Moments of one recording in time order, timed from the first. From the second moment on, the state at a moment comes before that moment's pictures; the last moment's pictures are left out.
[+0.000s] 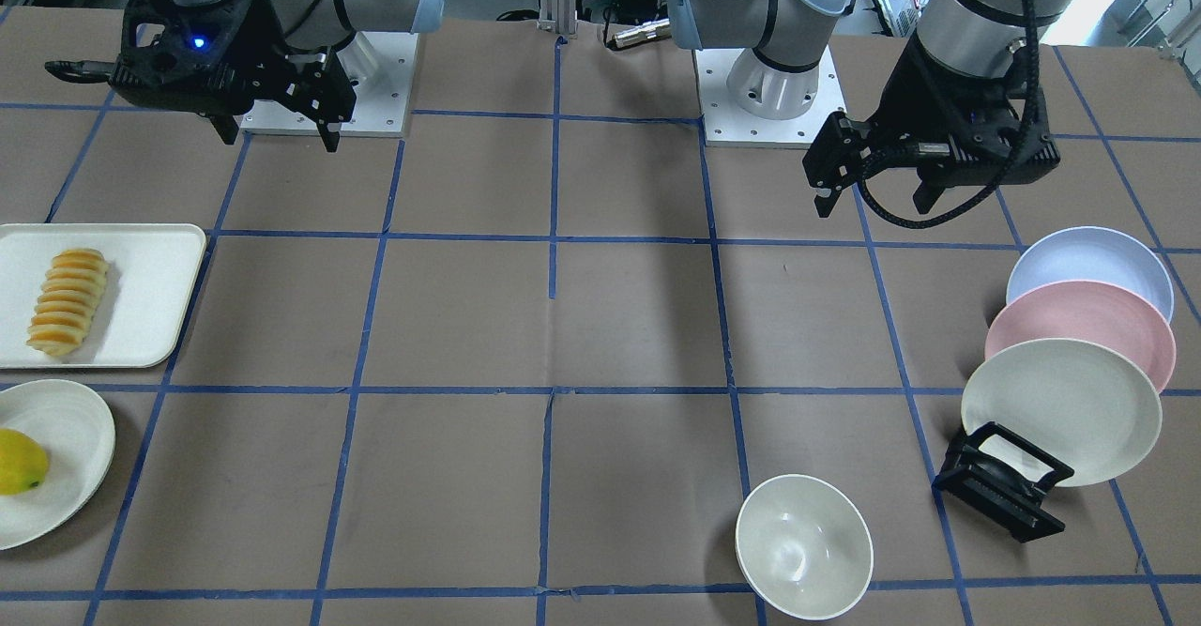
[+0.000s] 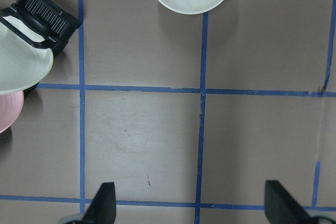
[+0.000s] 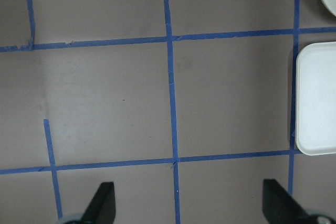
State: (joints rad) left arm -1.49 -1.57 -1.54 -1.55 1.58 0.03; right arm 1.58 -1.68 1.65 -1.52 -1.59 0.06
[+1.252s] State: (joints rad) left arm -1.47 -1.54 -1.61 -1.50 1.60 0.07; right arm 1.58 -1.68 1.65 -1.52 -1.56 0.06
